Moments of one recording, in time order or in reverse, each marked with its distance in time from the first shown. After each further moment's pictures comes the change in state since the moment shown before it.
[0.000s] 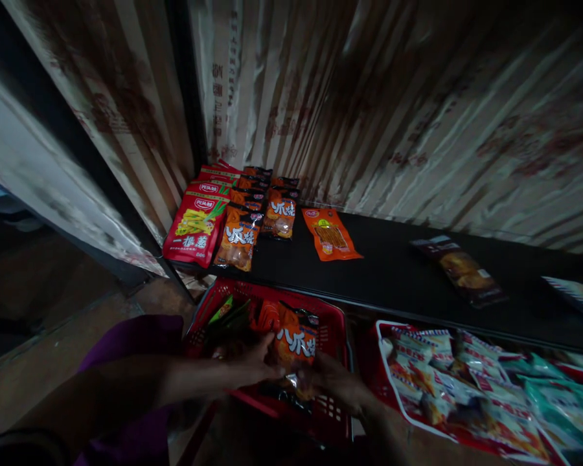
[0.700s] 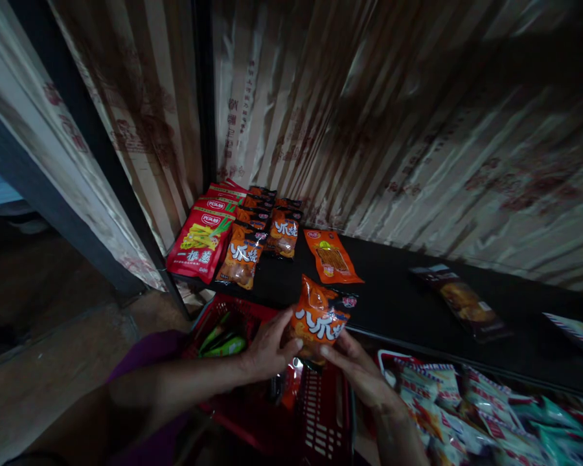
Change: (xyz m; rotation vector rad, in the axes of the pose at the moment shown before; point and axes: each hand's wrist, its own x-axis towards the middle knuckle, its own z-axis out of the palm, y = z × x) left_hand 0.013 0.099 0.007 0.347 0.315 0.633; right_hand 0.003 -0.059 -0.028 -0.035 0.263 -0.426
